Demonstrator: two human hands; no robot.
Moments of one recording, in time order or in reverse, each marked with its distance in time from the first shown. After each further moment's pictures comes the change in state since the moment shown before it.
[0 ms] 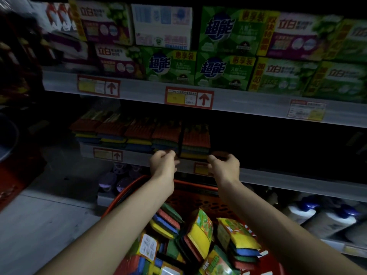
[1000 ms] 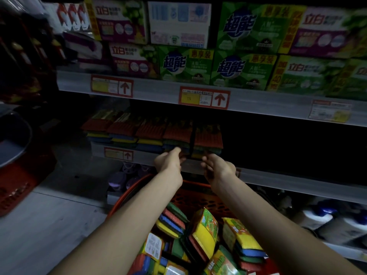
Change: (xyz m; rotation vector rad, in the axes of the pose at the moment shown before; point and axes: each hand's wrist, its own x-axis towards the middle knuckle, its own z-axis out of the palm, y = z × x) left_hand 0.008 0.018 -0.006 -0.208 0.084 -0.171; right_hand -0.013 -0.023 0.046 0.432 -0.010 0.405
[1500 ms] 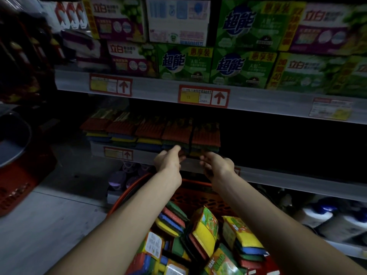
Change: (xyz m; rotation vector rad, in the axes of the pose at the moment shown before) left_hand 0.005 0.000 -0.002 0.025 -0.033 0.000; right_hand 0.005 -0.002 0.002 -0.064 -0.045 -0.035
